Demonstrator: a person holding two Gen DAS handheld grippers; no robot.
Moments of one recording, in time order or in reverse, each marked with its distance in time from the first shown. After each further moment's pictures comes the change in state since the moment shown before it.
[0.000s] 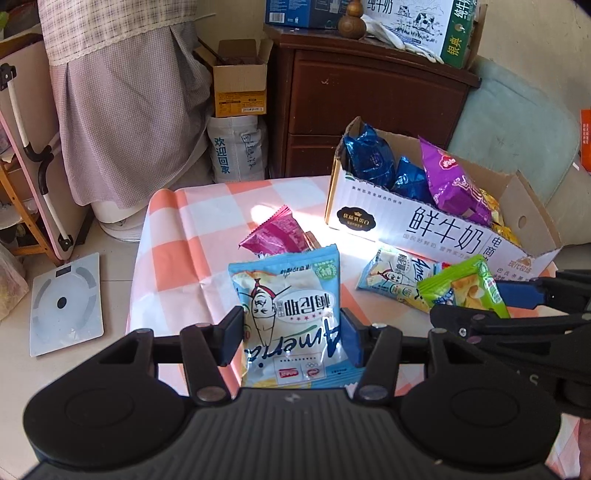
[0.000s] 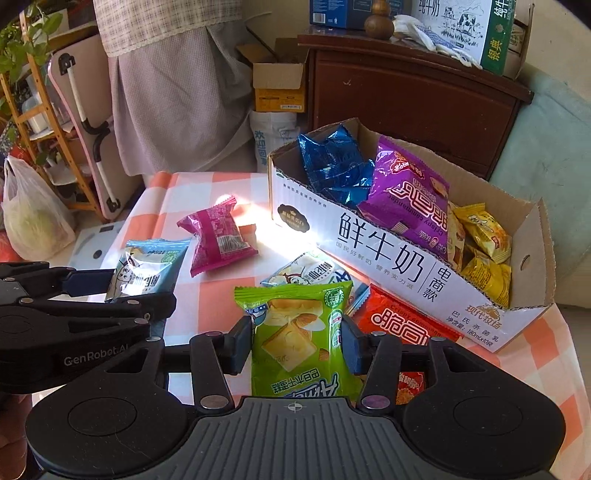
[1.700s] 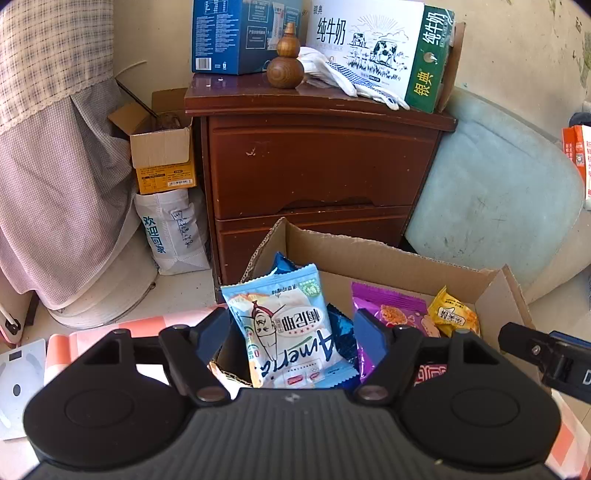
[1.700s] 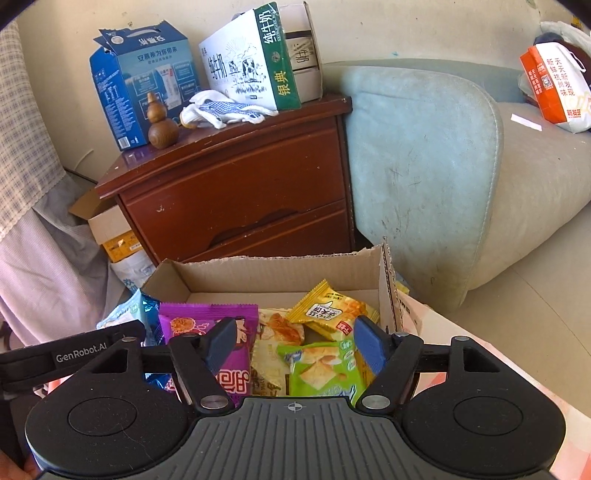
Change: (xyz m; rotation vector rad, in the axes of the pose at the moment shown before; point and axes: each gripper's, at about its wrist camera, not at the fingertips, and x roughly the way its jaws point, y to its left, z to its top) left arm 0.074 -0.084 0.124 0.067 -0.108 -0.076; right arm 0.003 -0.147 0.047 0.499 -0.199 -0.187
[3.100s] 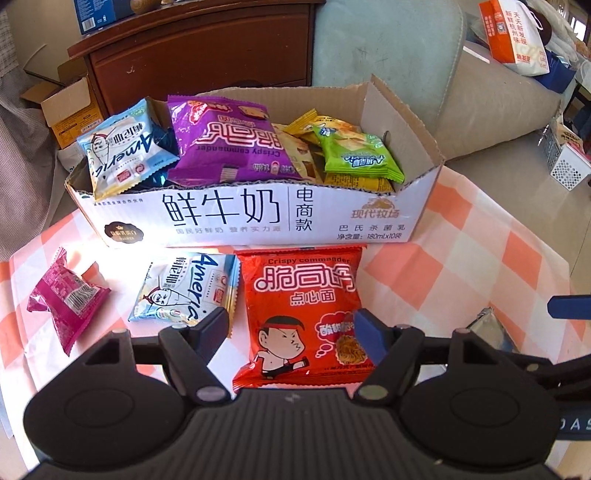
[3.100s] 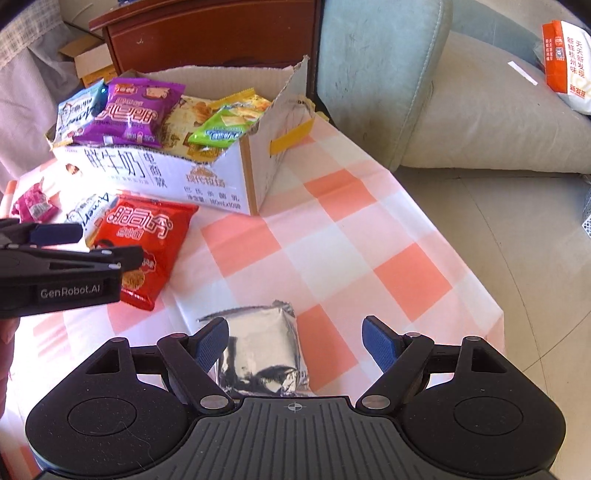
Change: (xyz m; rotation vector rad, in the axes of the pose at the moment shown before) left arm -0.025 -0.098 -0.119 0.261 0.240 -0.113; right arm -0.052 -0.081 -0.112 -0.250 0.387 -0.120
